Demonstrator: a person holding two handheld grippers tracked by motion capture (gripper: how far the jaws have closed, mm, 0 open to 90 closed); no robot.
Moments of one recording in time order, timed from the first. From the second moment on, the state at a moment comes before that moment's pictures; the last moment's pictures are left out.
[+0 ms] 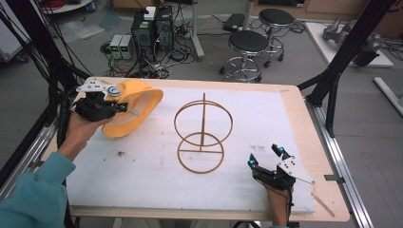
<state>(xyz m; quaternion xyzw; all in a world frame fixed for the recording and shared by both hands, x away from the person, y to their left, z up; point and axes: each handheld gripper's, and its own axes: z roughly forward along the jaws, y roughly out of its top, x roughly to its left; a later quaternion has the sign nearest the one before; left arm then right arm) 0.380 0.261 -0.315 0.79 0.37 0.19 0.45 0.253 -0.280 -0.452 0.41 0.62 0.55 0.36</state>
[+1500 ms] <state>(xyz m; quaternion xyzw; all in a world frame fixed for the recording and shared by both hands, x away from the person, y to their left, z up) 0.321 0.233 -0.329 0.79 0.34 0.14 0.49 0.253 -0.281 -0.452 0.41 0.62 0.56 0.37</state>
